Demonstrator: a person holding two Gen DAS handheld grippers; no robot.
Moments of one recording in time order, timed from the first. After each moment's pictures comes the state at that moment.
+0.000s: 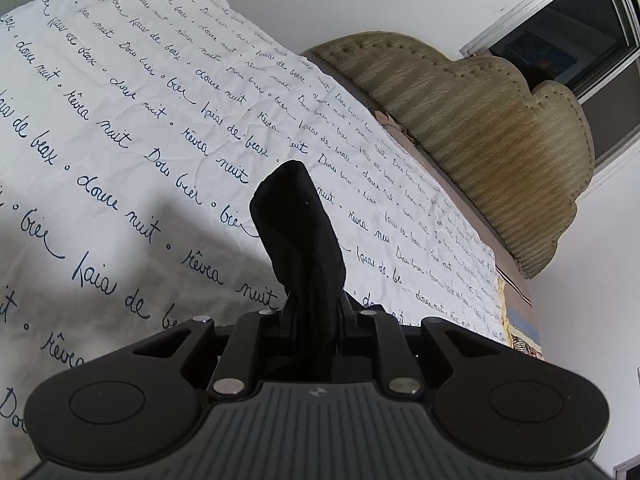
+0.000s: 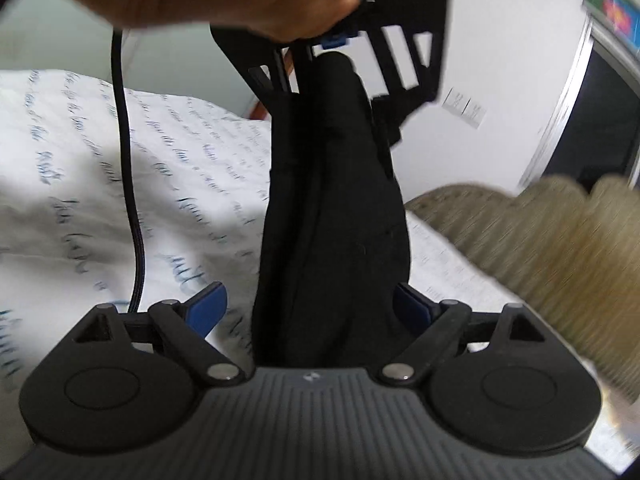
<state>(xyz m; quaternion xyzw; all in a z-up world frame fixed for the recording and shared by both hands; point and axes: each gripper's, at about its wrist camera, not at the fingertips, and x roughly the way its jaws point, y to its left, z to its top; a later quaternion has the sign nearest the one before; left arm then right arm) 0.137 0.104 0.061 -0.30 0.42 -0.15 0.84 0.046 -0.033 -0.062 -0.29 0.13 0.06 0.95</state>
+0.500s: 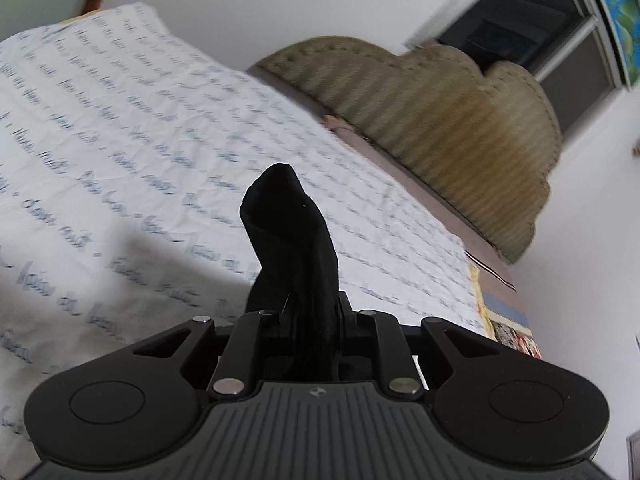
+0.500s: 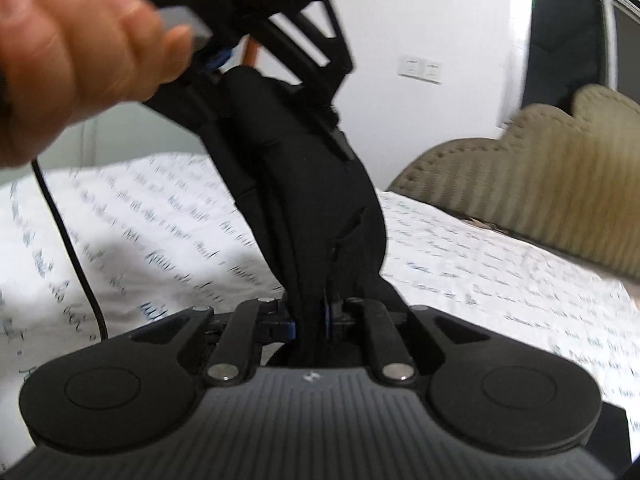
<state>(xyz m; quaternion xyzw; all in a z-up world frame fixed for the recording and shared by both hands) 0.112 0.030 0.108 -0.26 0.38 -0.19 0.86 0.039 -0.127 -0.001 -0.12 0.15 0.07 0.98</state>
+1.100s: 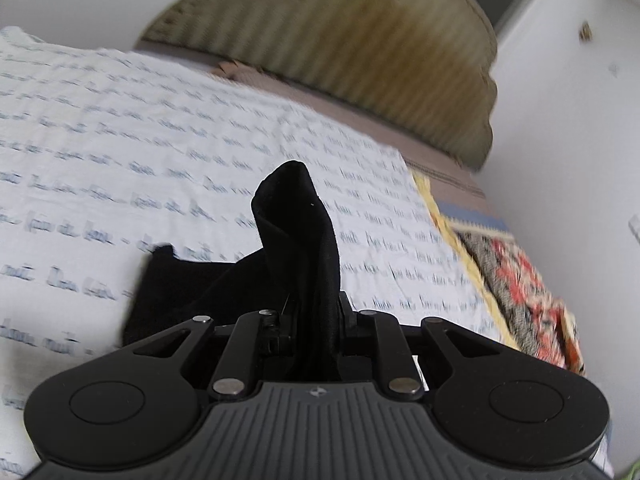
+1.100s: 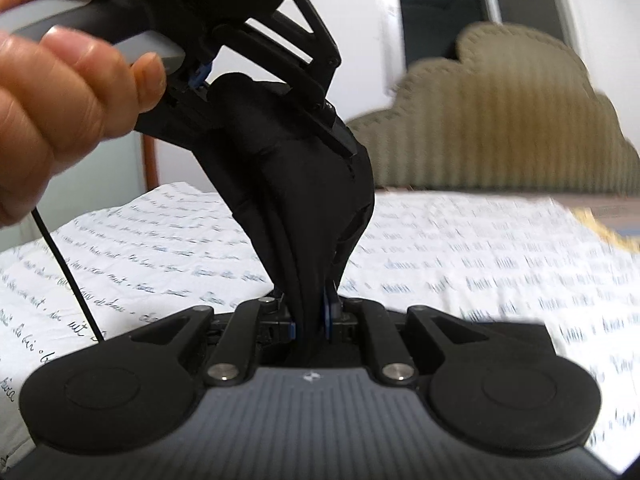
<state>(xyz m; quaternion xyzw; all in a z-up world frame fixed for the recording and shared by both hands) 0.090 -0.150 0.106 -0.14 0.41 -0.29 0.85 -0.021 -0.278 0.000 0.03 0.14 -0.02 0.99</state>
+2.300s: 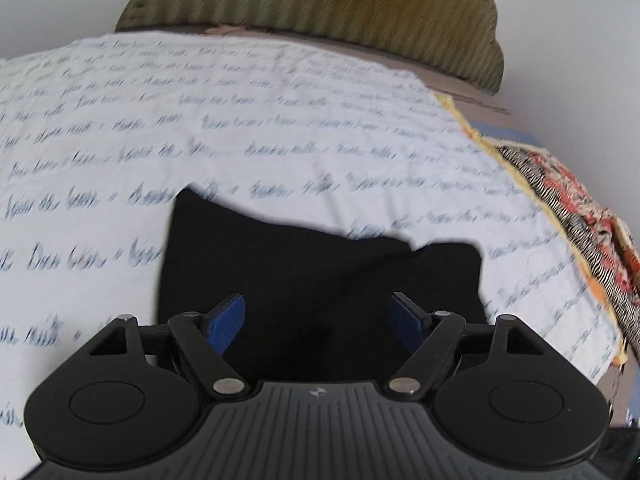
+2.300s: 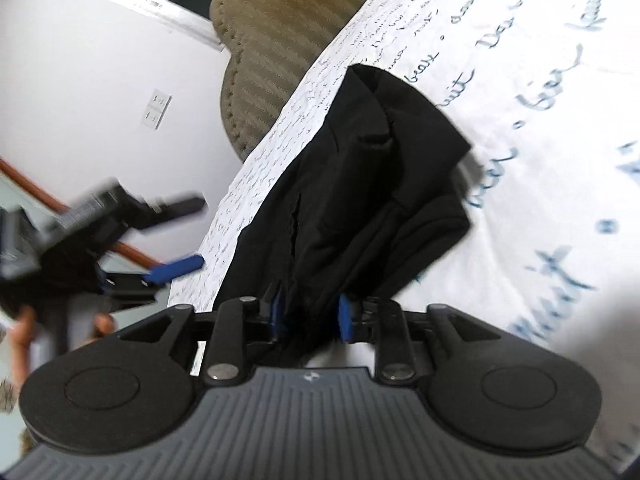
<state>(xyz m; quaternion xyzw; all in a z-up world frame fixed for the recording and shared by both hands) 0.075 -0.175 0.022 -0.02 0.44 -0.28 0.85 -0.094 -0.440 -0.099 0.47 0.19 -0.01 0.86</state>
